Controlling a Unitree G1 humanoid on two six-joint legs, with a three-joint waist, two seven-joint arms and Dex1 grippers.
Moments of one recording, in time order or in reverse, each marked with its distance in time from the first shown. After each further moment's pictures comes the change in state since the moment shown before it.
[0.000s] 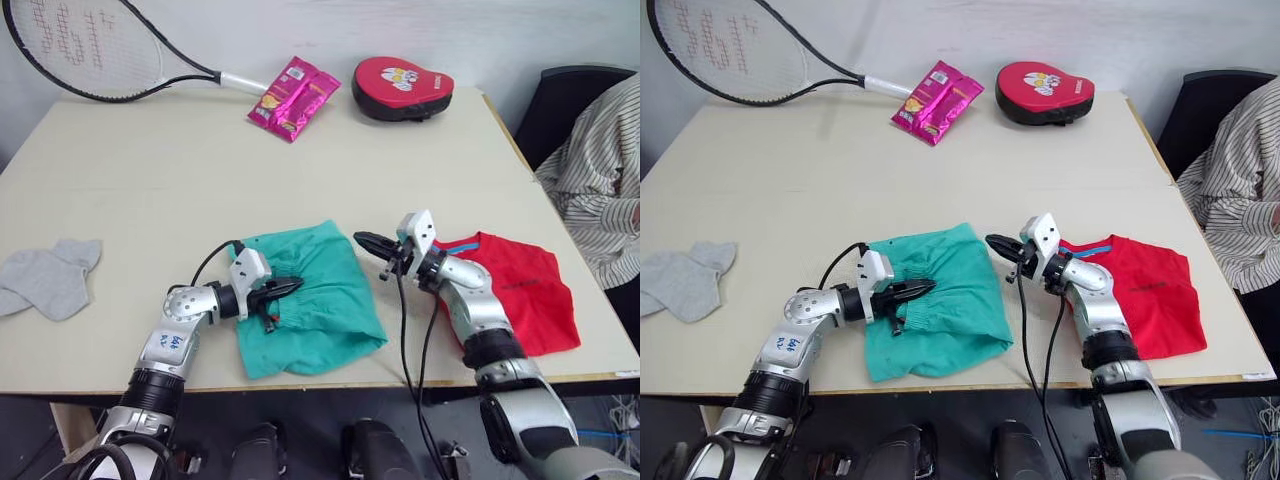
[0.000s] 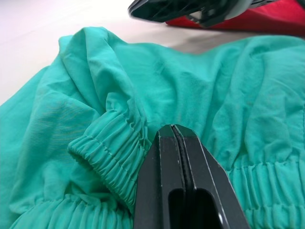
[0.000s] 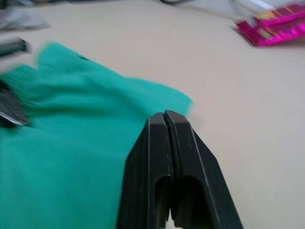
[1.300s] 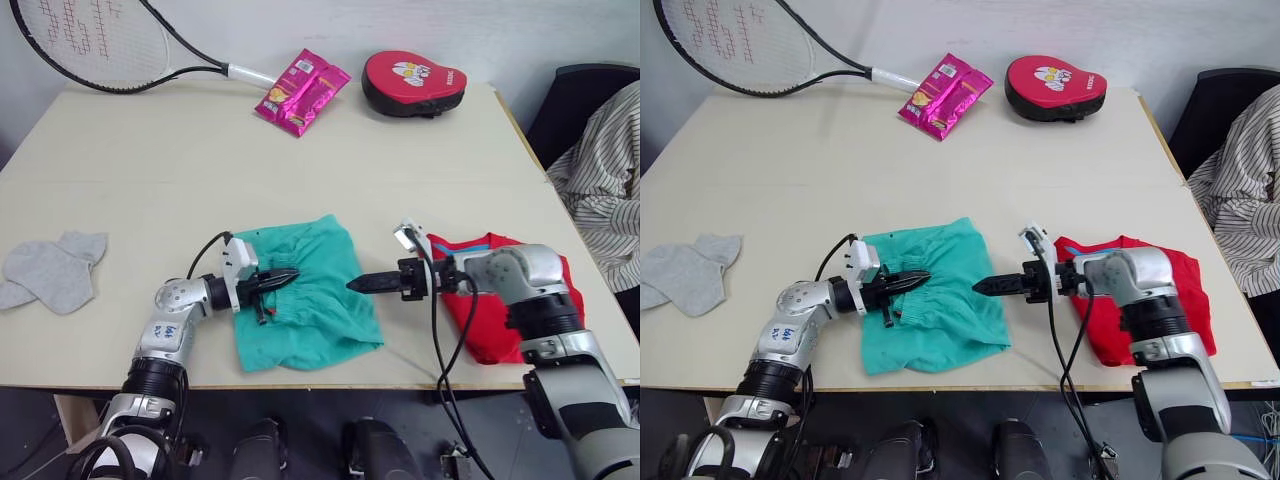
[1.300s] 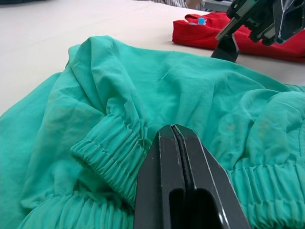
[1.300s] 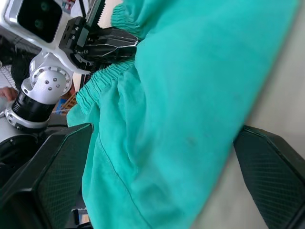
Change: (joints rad) left arm -0.059 -0.002 0.065 0.129 -0.048 -0.081 -0.145; right arm -0.224 -0.181 0.120 -0.068 0.362 1.284 0.044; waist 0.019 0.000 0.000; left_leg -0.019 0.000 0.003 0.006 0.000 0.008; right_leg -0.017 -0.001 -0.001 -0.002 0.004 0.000
